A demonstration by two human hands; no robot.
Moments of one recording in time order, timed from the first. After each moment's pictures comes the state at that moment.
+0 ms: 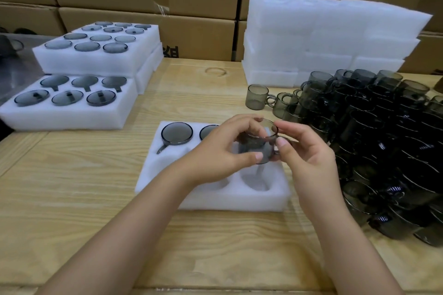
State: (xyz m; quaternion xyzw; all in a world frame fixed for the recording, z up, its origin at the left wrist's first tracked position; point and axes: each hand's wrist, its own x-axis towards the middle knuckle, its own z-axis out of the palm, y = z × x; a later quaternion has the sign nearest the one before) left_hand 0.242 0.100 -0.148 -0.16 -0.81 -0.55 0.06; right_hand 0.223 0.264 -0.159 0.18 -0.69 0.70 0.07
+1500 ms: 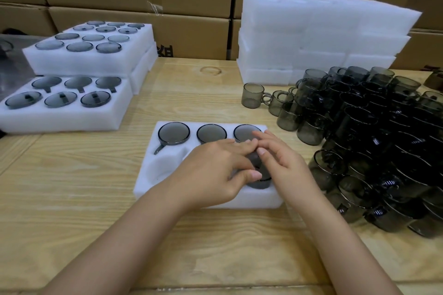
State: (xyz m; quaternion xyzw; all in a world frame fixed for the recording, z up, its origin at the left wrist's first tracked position) left_hand 0.262 0.101 -0.157 -0.20 -0.95 -0.24 0.10; right_hand 0.212 0.259 -0.180 0.24 -0.82 0.53 -0.01
